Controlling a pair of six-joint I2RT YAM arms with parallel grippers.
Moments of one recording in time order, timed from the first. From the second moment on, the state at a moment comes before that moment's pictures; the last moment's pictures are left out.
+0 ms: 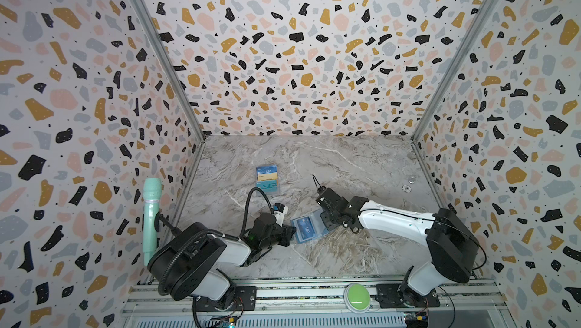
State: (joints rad) left arm -0.64 1.46 0.21 0.63 0.27 -0.54; right arm 0.91 1.55 1.01 -0.57 0.23 0.31
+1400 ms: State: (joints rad) left arm -0.64 1.39 0.24 0.53 0.30 -0.54; right arm 0.84 1.56 0.93 -0.39 -0.23 0.29
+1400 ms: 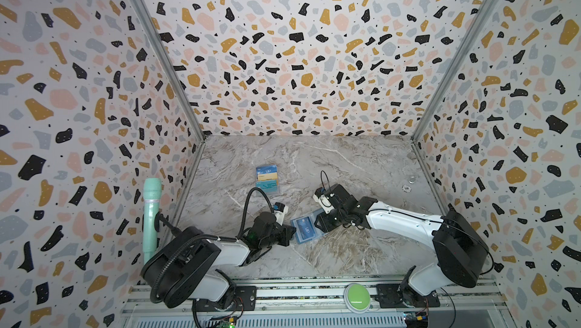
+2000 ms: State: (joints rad) left arm -0.64 1.50 0.30 0.54 0.35 -0.48; right arm 0.74 1.72 0.93 -0.25 -0.52 0.30
